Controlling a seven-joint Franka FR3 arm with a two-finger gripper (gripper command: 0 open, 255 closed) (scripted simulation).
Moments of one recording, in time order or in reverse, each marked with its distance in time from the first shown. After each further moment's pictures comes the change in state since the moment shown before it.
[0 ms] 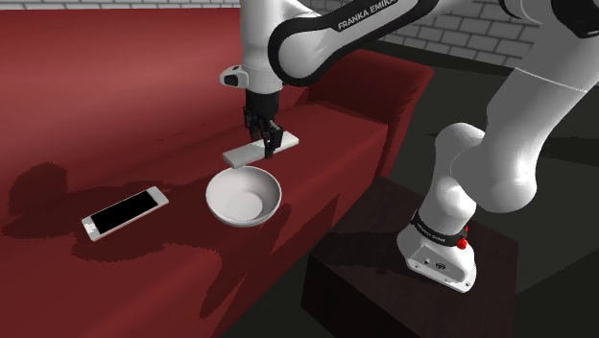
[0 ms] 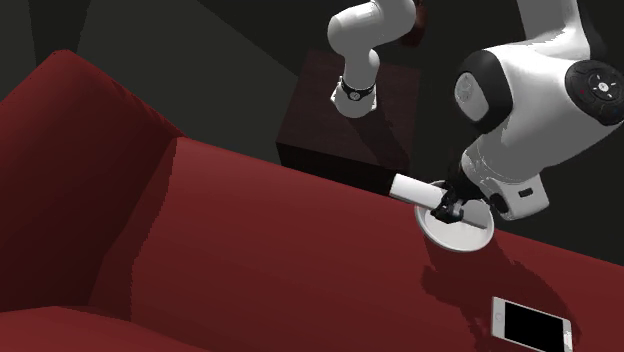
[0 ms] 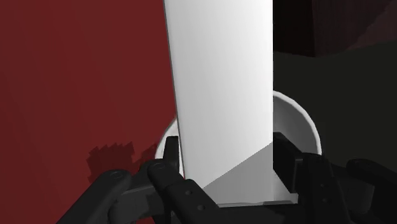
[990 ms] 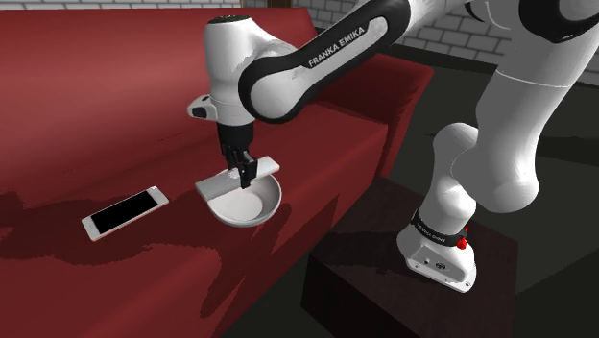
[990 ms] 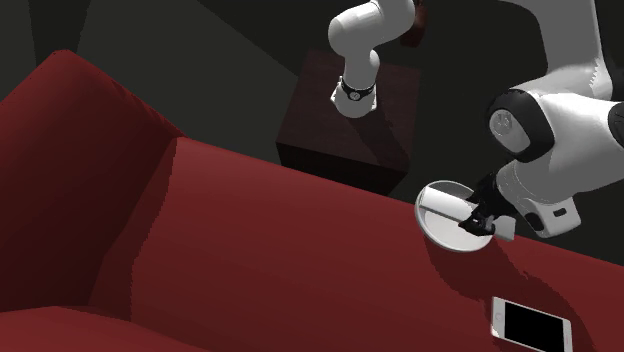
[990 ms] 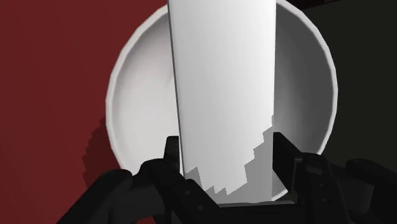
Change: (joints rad) arm 0.062 0.173 0.071 0.082 0.021 0.088 0.123
